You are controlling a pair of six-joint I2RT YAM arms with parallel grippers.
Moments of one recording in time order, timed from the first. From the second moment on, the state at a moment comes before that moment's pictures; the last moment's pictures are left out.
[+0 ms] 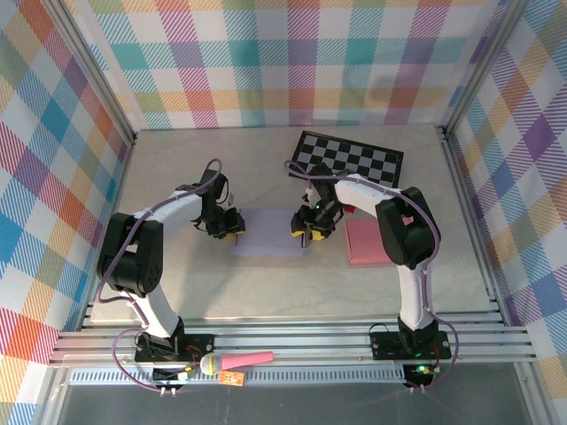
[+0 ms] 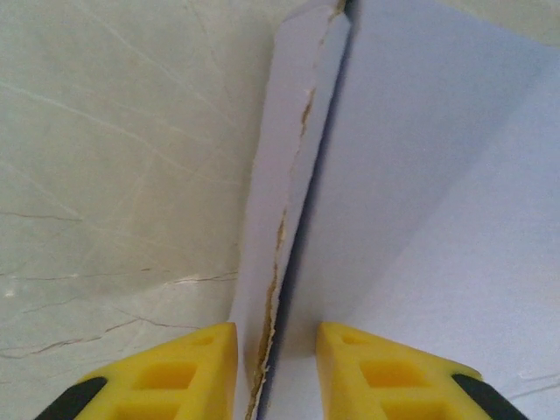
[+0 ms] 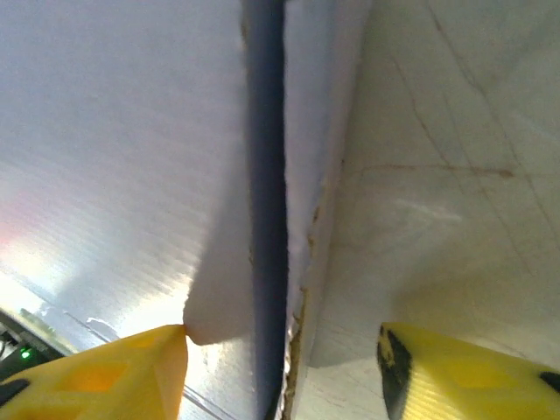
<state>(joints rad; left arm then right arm) -0.26 1.74 1.10 -0.67 0.33 -0.47 0.50 2.07 1.47 -0.85 -0.55 0.44</state>
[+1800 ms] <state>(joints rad) -0.13 1.52 0.74 -0.42 0.61 -0.55 0.42 2.06 1.39 -0.69 -0.92 0.25</state>
